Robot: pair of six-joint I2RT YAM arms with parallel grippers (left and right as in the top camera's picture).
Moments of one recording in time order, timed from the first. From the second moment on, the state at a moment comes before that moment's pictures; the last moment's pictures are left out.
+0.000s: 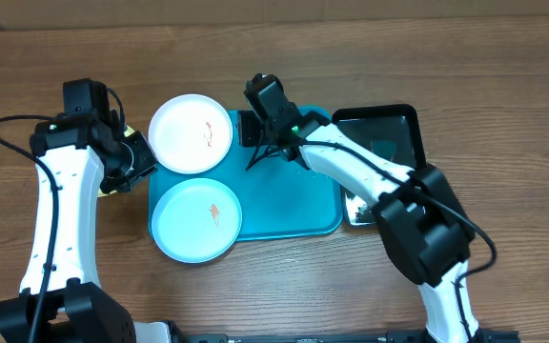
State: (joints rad) left arm 0.19 1.57 1.34 -1.14 0.10 -0.36; right arm 0.67 2.18 1.63 -0.27 -0.07 0.54
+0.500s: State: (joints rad) left arm 0.19 1.57 1.34 -1.14 0.05 -0.36; right arm 0.68 2.30 1.63 -0.15 -0.12 0.56
